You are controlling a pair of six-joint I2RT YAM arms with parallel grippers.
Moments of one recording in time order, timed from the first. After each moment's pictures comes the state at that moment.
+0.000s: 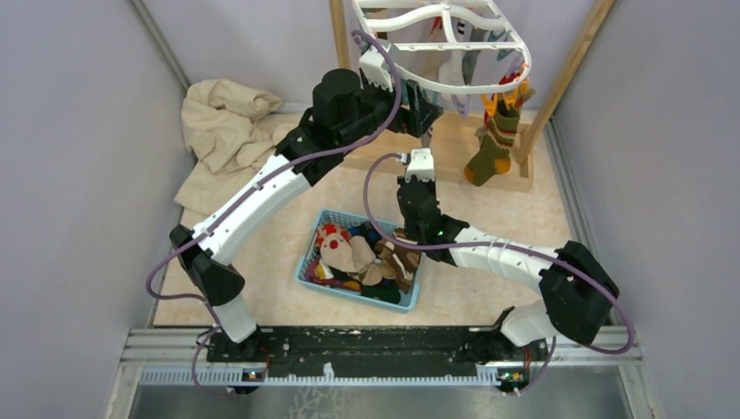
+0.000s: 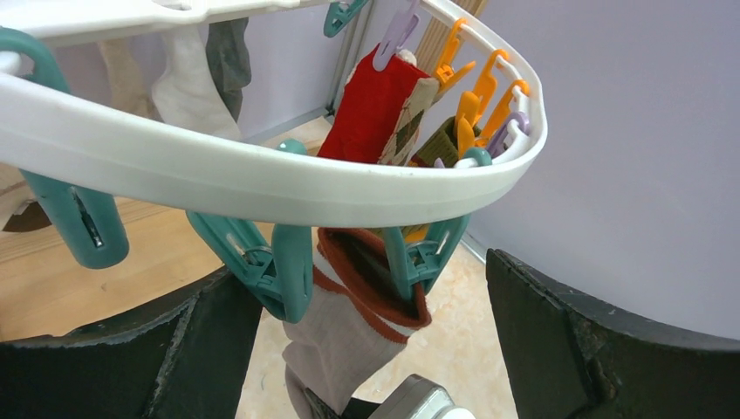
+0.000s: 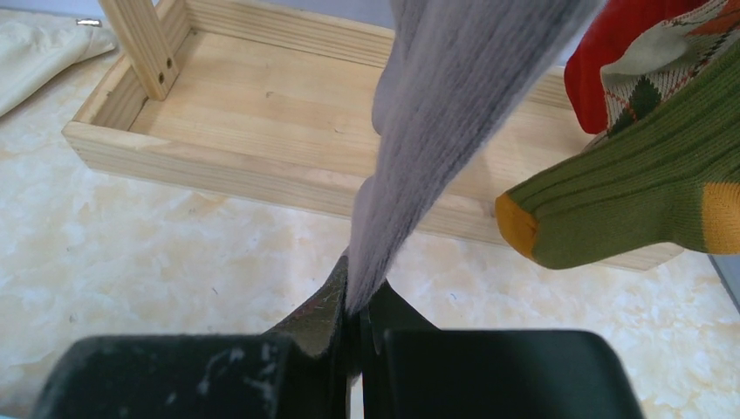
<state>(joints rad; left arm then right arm) -0.81 1.74 1.94 -0.21 0.04 -0.32 0.86 1.39 0.82 0.32 0.92 0.05</state>
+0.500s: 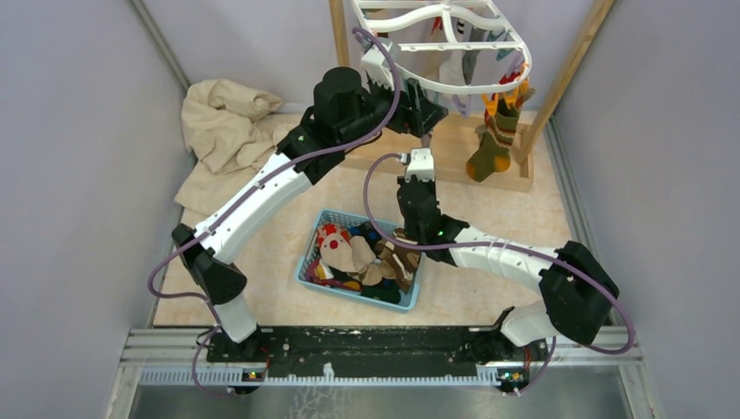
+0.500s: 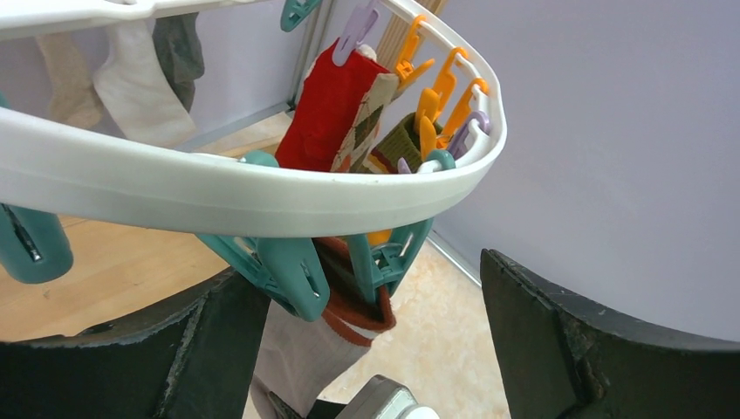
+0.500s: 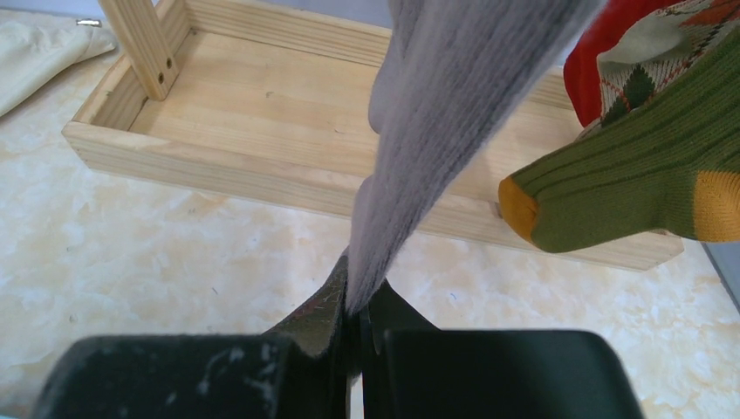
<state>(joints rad) -0.81 1.76 1.97 -0.20 0.11 -0.38 0.86 1.39 0.82 0.32 0.92 0.05</state>
